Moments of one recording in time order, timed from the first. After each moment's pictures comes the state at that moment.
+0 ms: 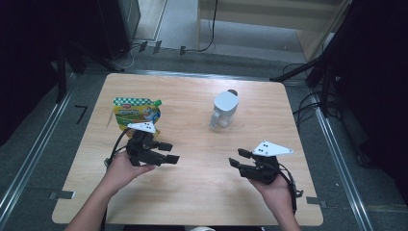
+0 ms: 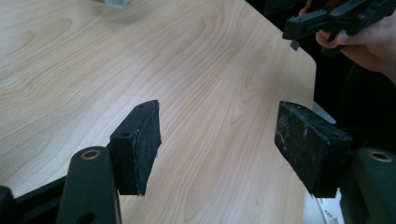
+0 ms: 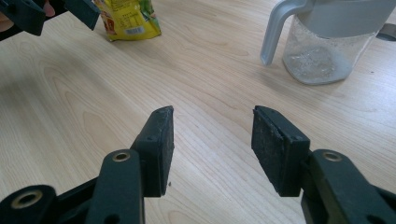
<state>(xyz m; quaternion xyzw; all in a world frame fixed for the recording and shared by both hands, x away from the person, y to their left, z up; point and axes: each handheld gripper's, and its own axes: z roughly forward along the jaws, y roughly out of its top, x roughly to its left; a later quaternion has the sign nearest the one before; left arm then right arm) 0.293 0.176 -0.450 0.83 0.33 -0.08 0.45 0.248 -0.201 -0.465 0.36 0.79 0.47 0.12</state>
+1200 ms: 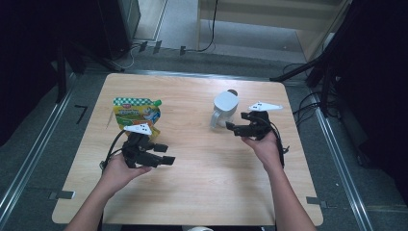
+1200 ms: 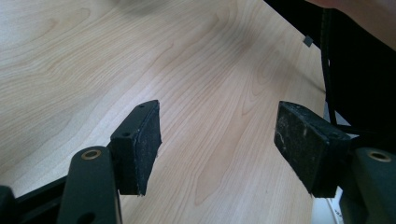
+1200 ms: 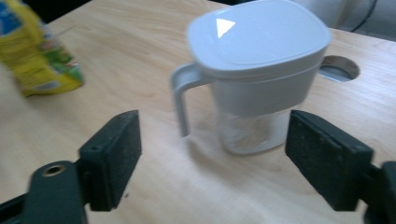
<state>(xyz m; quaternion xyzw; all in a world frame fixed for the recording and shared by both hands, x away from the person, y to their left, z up) 0.286 0.188 -0.452 0.83 0.34 -0.07 0.44 0.382 -0.196 -0.468 0.41 0.77 0.47 0.13</state>
